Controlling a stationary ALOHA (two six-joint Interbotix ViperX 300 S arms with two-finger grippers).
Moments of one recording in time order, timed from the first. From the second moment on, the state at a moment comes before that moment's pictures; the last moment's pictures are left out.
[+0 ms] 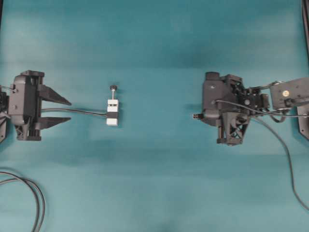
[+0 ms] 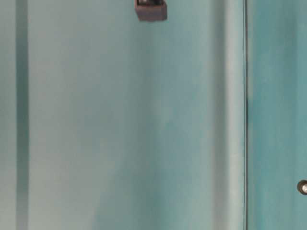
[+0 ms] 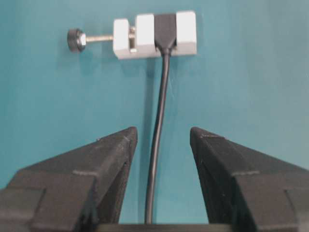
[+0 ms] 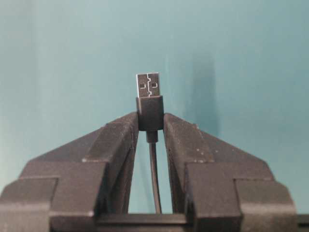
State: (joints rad) left arm 0.05 -0.49 1.31 -0.02 -0.15 0.20; right arm 0.02 -0.12 0.92 -0.07 0.13 0.15
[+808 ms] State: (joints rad) left arm 0.06 -0.06 1.25 -0.02 -0.56 0.19; right arm 0.02 0.24 0.35 -0.10 0.47 0.14
